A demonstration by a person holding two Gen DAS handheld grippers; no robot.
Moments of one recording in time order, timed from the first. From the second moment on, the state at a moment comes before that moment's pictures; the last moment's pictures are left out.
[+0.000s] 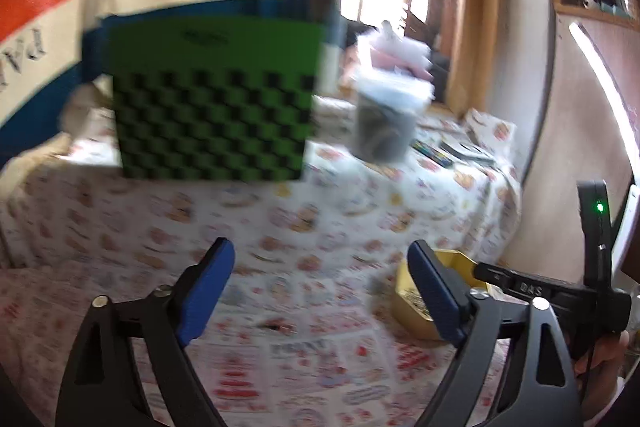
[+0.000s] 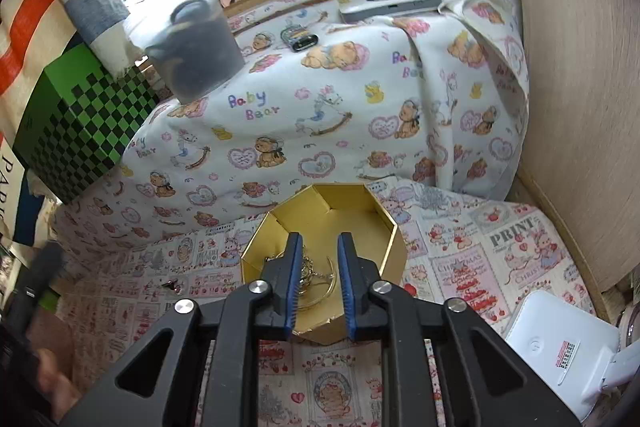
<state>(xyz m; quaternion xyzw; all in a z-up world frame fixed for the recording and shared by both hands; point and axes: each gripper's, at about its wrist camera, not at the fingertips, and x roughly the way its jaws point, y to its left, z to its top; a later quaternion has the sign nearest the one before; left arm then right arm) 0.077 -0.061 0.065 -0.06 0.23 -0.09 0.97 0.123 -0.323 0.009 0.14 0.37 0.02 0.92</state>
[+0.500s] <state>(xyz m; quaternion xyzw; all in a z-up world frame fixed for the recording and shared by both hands) 0.085 -0.028 0.037 -0.04 0.25 -0.02 0.97 0.118 -0.301 0.010 0.09 0.35 0.02 0.93</state>
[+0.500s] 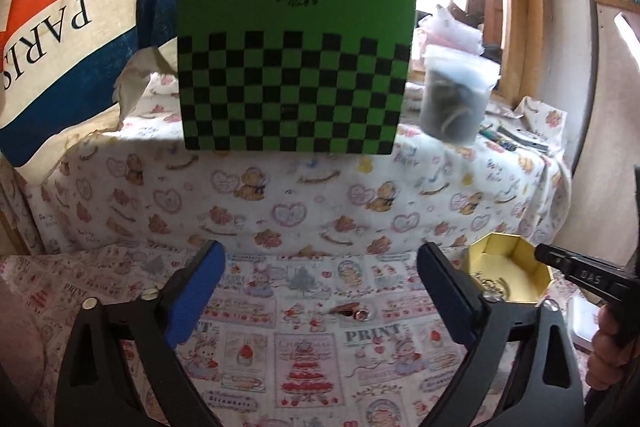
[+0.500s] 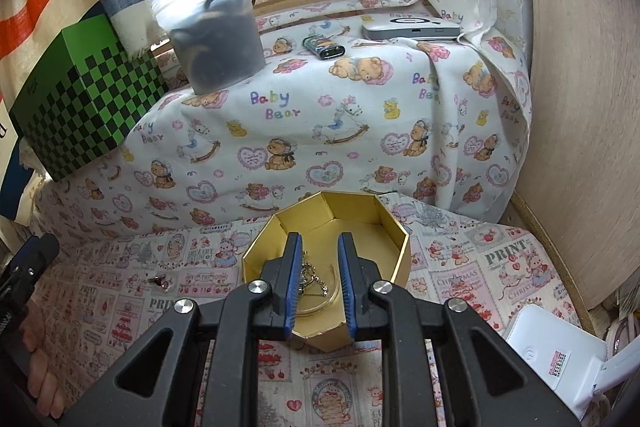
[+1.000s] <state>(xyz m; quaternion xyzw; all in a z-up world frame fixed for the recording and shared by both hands) 0.101 -0.009 0.016 -0.06 0.30 0.00 0.95 0.116 -0.288 0.005 0.06 0.35 0.02 0.93</state>
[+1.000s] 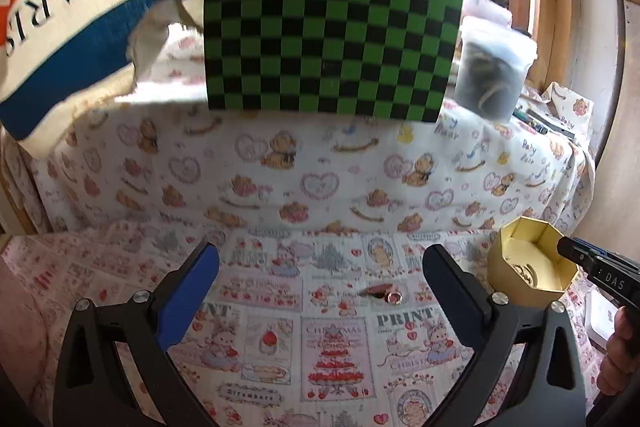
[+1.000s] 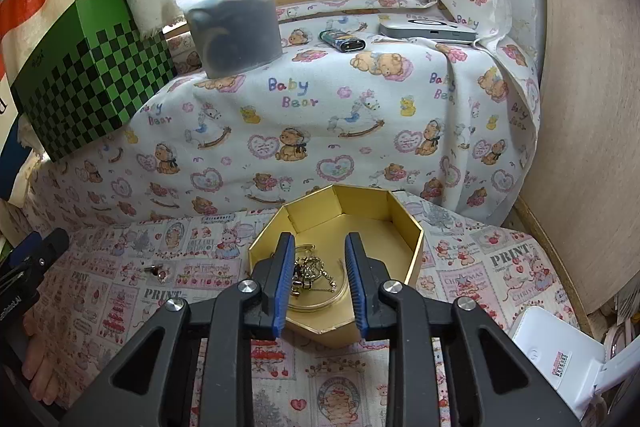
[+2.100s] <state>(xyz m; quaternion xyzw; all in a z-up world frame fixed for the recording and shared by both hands) 0.129 -0.027 0.006 -0.06 0.39 -0.03 0.92 0.114 -0.280 0.004 0.05 0.35 0.04 0.94</state>
